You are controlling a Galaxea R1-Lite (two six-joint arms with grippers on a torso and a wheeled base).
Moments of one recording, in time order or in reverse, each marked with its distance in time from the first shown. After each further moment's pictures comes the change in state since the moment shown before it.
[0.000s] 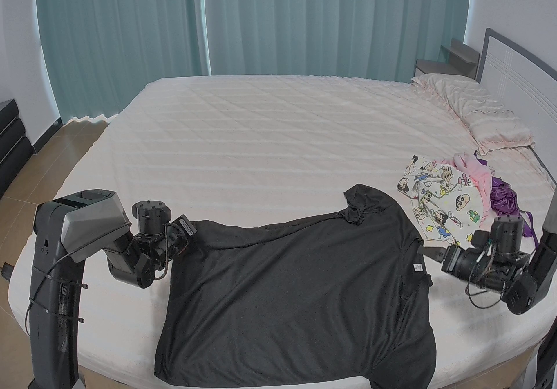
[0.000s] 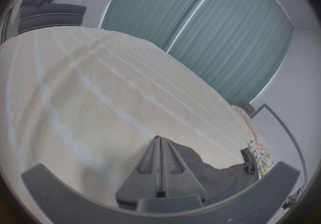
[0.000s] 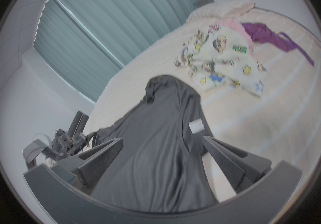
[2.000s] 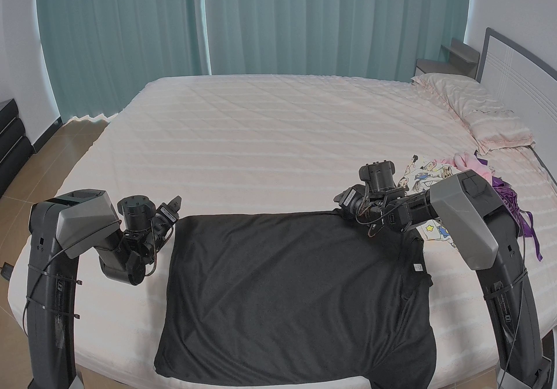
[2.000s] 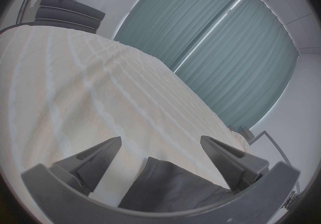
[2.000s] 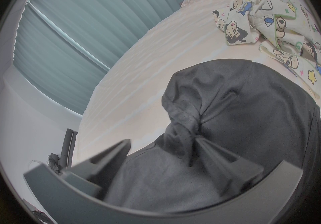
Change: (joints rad) left arm 0.068 0.008 -0.006 -0.128 0.061 -0.113; right arm 0.262 0.693 -1.582 0.936 -0.281 0.285
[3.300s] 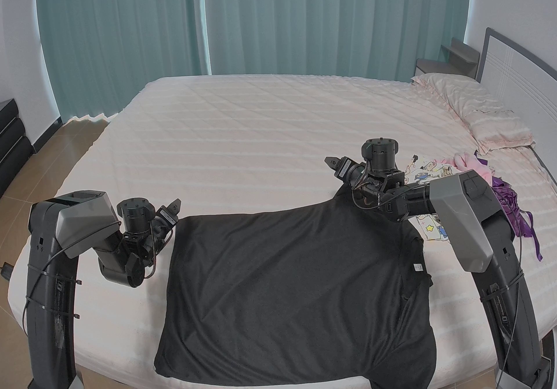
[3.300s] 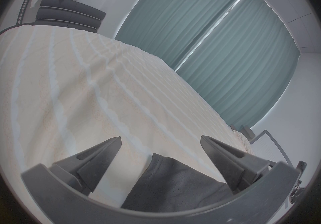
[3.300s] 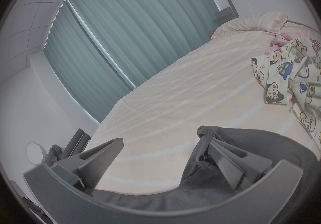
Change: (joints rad) left arm 0.000 -0.002 0.026 -0.008 0.001 0.001; right arm 0.000 0.037 -0.177 -0.178 -0.021 -0.192
